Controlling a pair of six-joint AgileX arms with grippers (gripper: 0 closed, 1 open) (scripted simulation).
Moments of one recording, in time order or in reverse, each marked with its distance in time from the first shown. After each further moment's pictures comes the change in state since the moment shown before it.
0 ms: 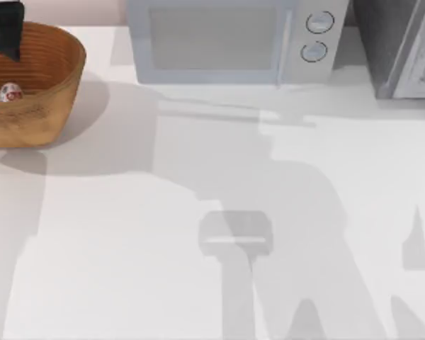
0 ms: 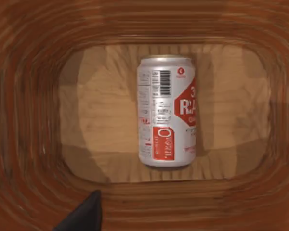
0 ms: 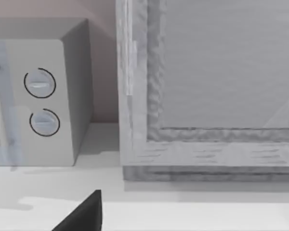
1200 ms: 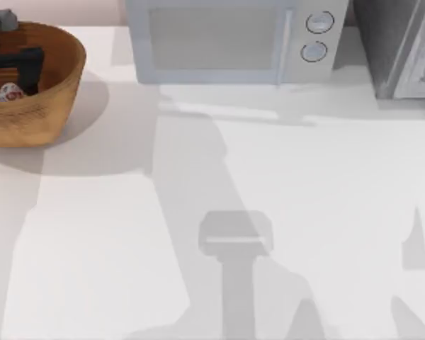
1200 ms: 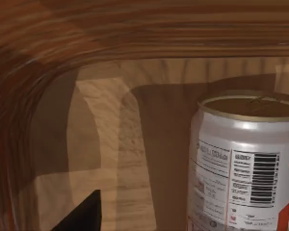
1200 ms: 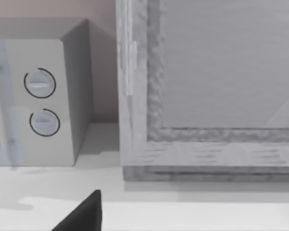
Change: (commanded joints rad) left arm 0.009 0.393 0.263 -0.090 0.013 0.017; right arm 0.000 0.000 0.000 0.000 0.000 0.000
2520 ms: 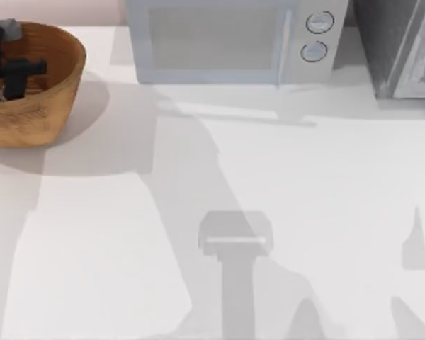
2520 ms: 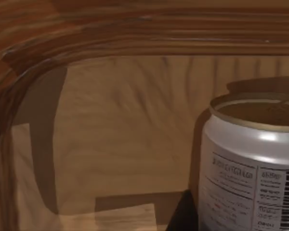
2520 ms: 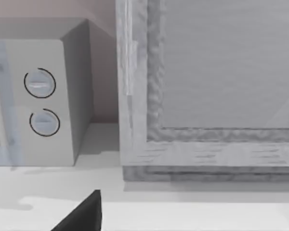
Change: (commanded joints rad) left arm -0.005 0.017 -0.080 0.093 0.000 -0.005; right arm 0.000 0.000 0.000 0.000 0.000 0.000
